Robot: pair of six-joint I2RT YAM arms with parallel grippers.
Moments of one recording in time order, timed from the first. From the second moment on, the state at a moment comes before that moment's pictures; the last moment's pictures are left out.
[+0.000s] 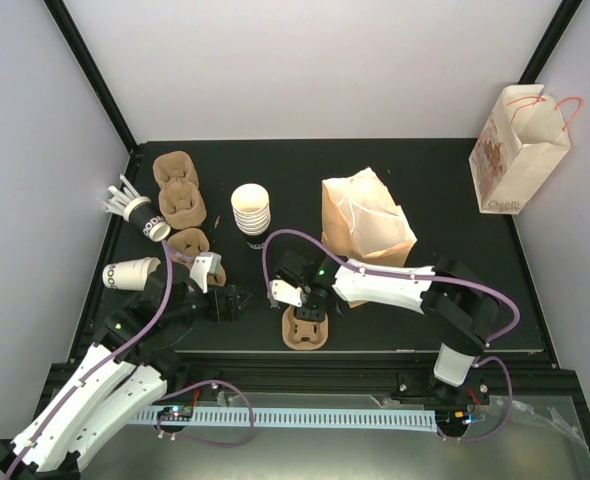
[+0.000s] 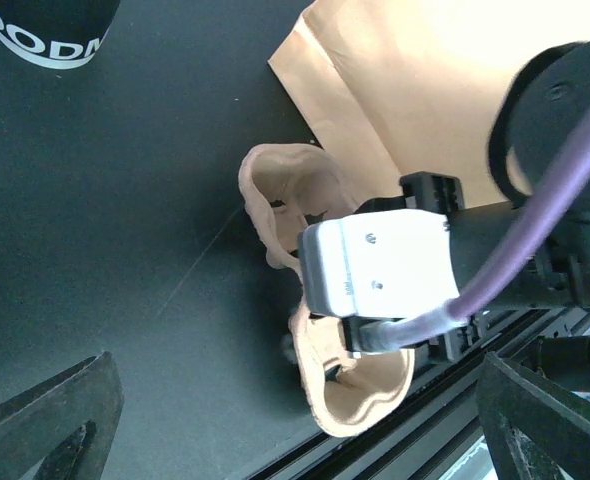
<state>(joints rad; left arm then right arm) -0.55 0.50 0.60 -0.73 0.27 -0.60 1.06 1.77 1.13 -0.67 0.05 -0.45</state>
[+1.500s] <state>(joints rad) -0.93 1.03 0.94 -0.42 0.14 -0.78 1.06 0.68 1.10 -0.17 0.30 -0.48</state>
